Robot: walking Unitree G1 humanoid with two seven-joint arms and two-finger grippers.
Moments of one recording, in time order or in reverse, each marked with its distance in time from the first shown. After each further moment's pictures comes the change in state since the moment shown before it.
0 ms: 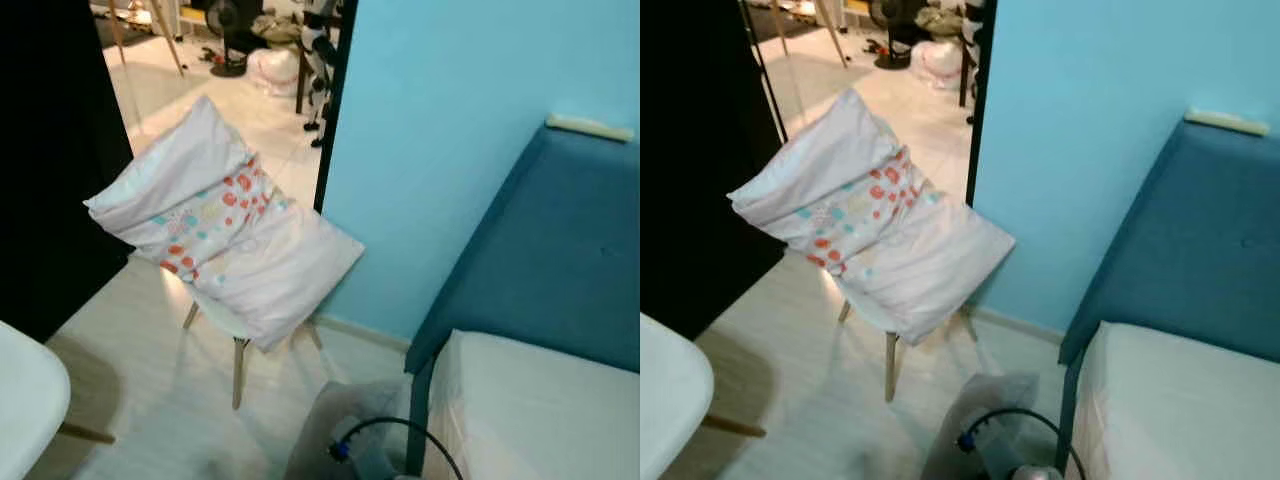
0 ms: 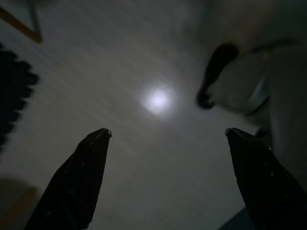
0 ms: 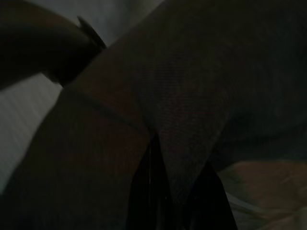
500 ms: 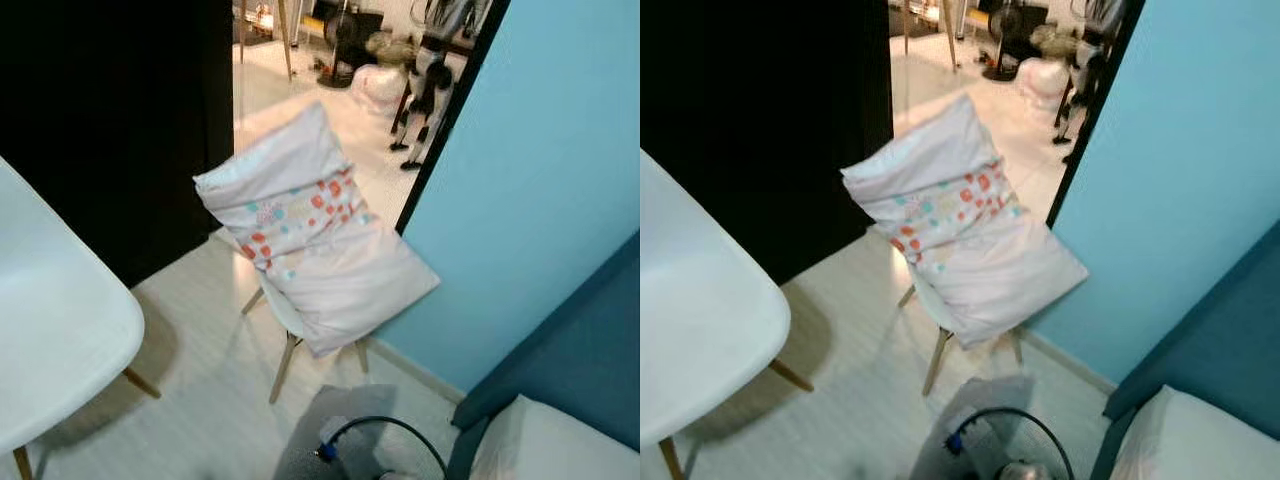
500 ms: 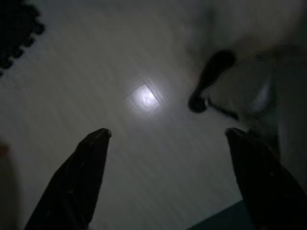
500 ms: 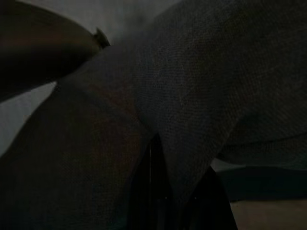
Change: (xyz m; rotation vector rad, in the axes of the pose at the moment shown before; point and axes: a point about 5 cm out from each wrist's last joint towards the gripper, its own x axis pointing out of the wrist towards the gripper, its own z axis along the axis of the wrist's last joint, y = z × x) left arm 0.001 0.002 0.005 0.004 -0.015 0.015; right arm 0.002 0.004 0.009 -0.068 -0.006 0.011
